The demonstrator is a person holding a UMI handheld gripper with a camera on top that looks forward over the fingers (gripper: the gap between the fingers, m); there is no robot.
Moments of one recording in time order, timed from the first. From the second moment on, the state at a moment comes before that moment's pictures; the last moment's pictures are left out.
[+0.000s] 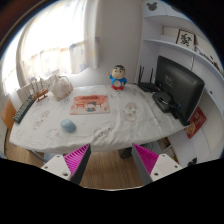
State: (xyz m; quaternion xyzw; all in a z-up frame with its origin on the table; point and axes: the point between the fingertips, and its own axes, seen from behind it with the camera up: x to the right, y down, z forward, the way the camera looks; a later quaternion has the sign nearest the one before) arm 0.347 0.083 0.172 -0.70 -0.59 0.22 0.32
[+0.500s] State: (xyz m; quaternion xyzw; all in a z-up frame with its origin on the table) arm 0.286 -0.086 0.142 -0.60 -0.69 0.30 0.28
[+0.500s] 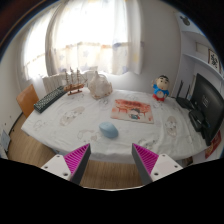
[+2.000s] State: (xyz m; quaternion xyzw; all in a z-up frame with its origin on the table) arm 0.025 -0.088 0.105 -0.61 -0.62 0.33 0.36
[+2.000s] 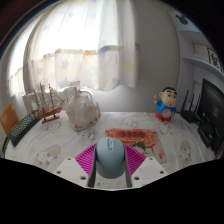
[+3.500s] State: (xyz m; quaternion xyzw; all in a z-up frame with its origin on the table) arm 0.291 -0.012 0.198 -0.70 -0.61 0.22 0.30
